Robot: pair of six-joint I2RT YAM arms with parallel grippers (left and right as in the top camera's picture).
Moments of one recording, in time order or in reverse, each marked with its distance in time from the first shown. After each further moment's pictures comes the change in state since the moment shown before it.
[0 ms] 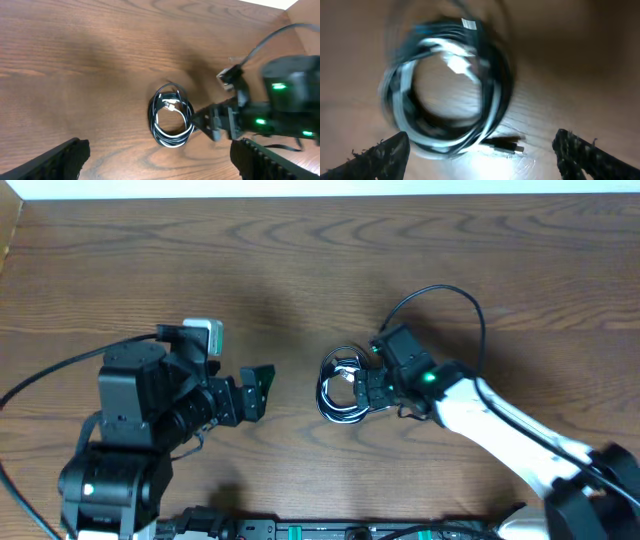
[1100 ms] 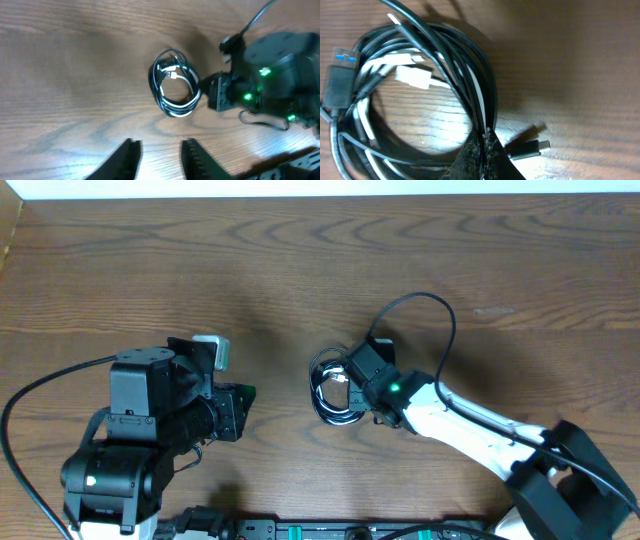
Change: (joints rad) left arm -0.001 0.016 0.002 -0.164 -0.014 0.049; right arm 0.135 0.119 0.018 0.082 0.192 0.204
